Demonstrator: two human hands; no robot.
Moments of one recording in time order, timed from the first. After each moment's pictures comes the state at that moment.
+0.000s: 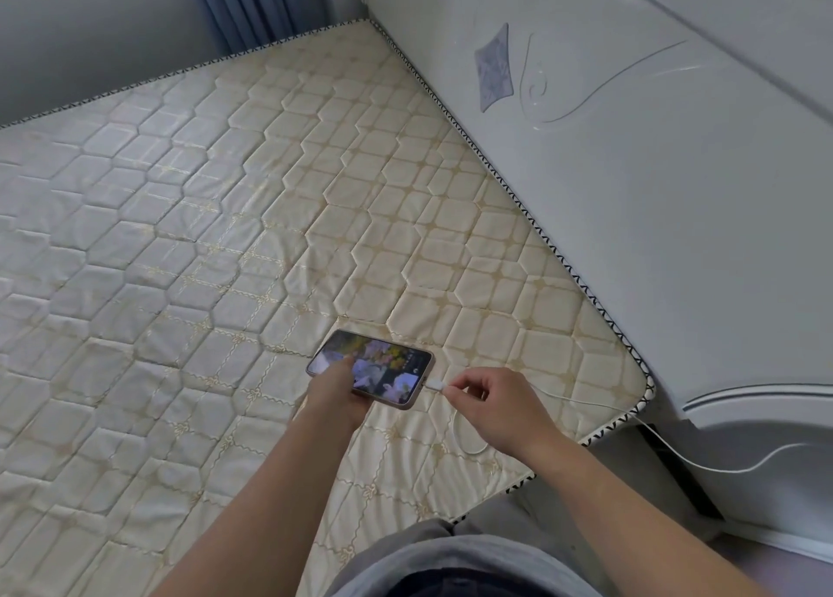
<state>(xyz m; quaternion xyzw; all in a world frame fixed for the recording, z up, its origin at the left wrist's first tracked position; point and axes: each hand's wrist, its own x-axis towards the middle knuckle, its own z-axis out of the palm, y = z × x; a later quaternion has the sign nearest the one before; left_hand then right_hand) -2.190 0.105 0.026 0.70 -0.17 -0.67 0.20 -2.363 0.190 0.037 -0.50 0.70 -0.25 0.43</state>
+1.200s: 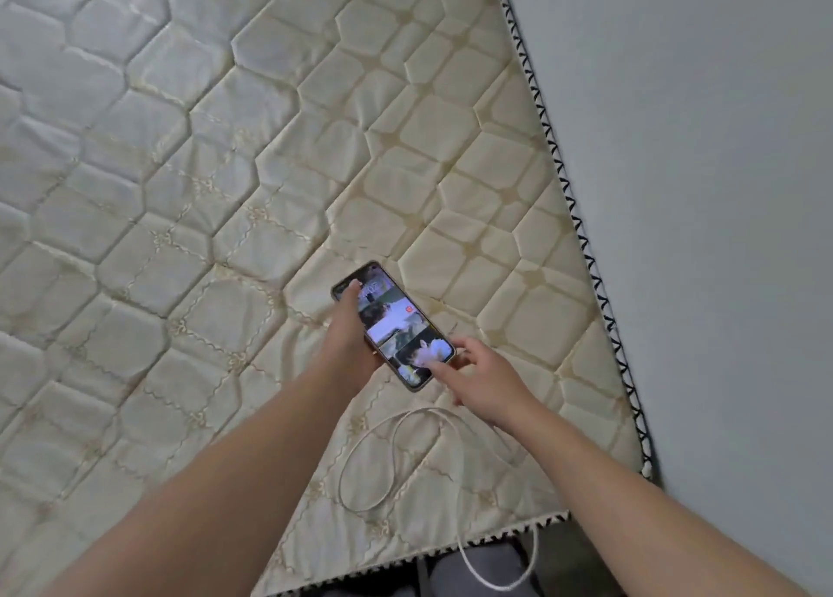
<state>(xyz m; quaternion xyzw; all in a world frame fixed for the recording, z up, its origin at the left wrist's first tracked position) -2.388 -0.034 -0.228 0.60 0.04 -0.74 0.31 -2.551 0.025 -0.235 -0.39 0.69 -0.10 0.61</state>
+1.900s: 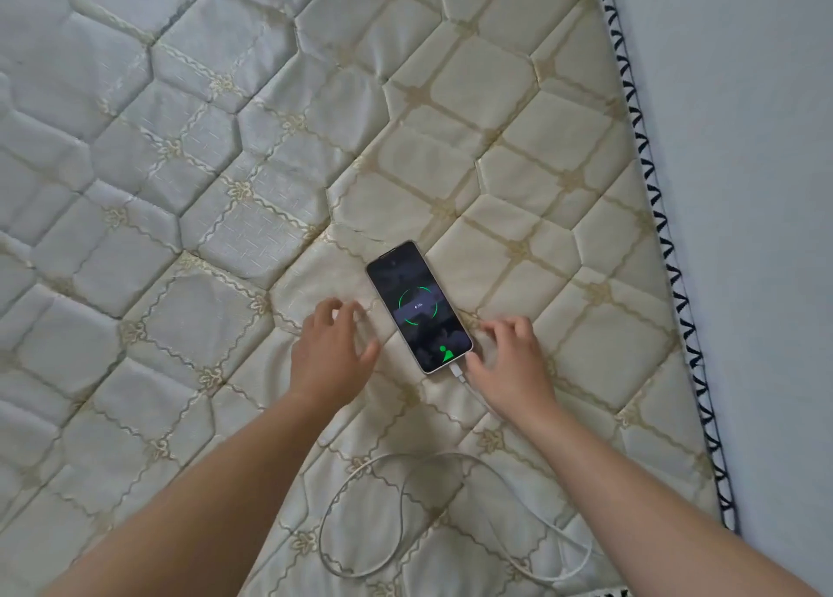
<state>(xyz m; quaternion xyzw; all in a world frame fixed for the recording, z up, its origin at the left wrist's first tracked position) -2.331 -0.033 -0.356 0.75 -0.58 -0.32 -0.06 -2.548 -0.019 -0.365 -0.55 0.74 -0.02 0.40</state>
